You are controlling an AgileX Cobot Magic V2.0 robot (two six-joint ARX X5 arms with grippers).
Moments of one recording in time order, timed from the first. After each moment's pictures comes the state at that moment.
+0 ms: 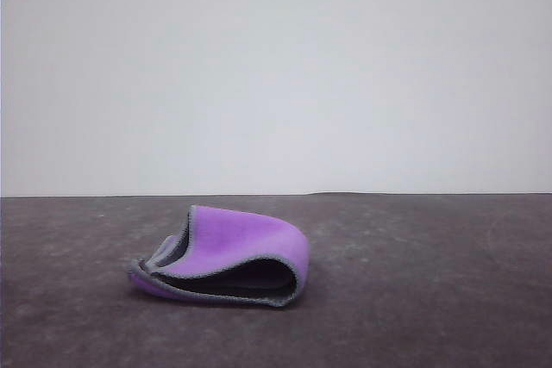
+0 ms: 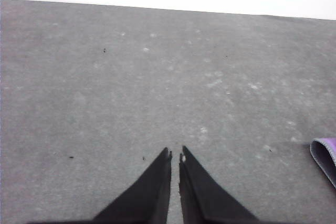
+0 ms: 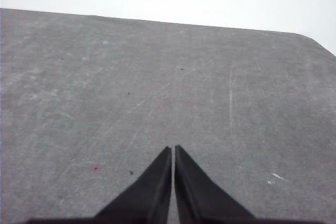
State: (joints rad) left_arx 0.01 0.00 0.06 -0.26 0.13 -0.05; right_arx -0.01 0.00 0.02 -0.17 -0.02 -0.03
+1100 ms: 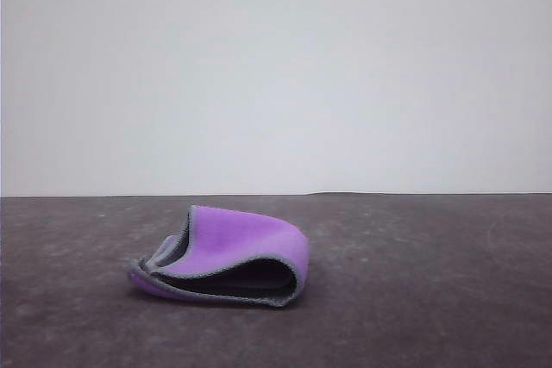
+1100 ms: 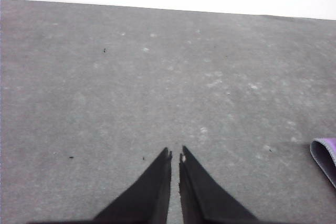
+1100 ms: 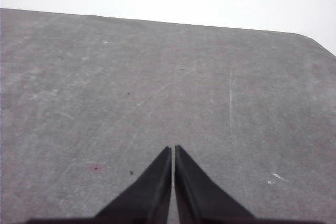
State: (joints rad) left_arx 0.01 0.00 0.06 -0.26 0.13 -0.05; right_arx -0.01 0.00 0.02 -0.17 -0.02 -0.03
